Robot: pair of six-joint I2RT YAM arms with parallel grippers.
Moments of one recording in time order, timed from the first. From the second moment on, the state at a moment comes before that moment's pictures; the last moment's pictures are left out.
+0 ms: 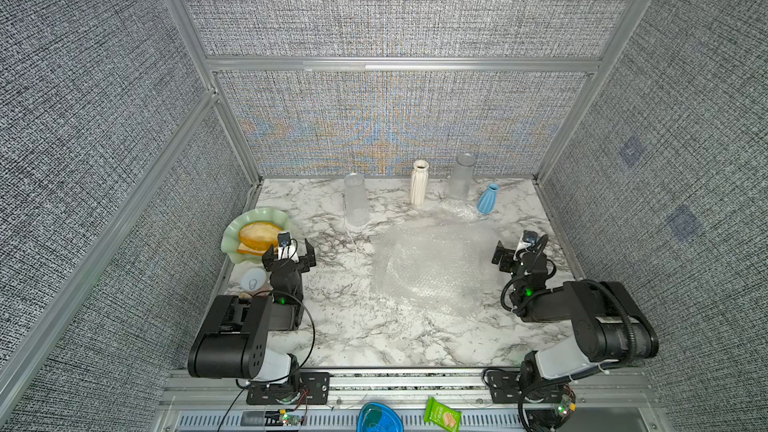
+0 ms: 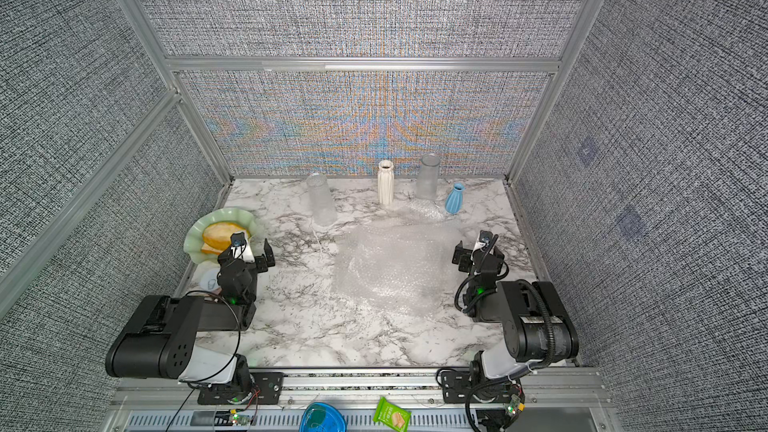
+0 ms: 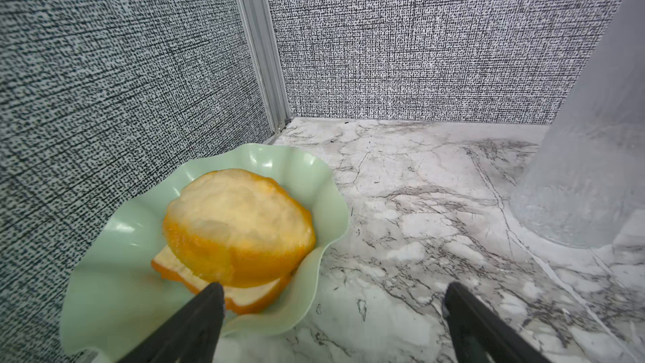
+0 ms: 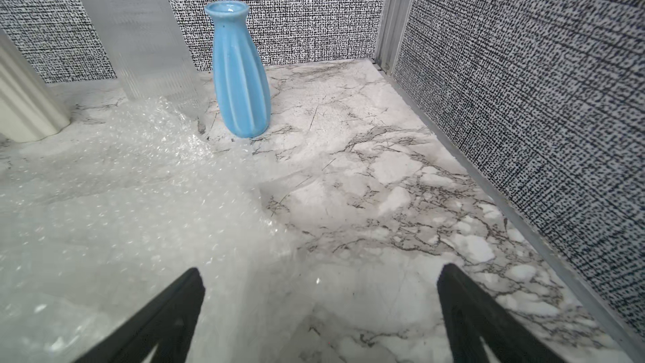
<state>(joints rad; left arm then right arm) -0.07 1.46 0.14 1.16 -0.28 0.03 -0.01 1.54 0.22 1.03 0.23 0.05</state>
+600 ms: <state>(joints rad) -0.07 1.54 0.14 1.29 -0.28 0.03 -0.01 1.55 0.30 0.97 0.27 0.07</state>
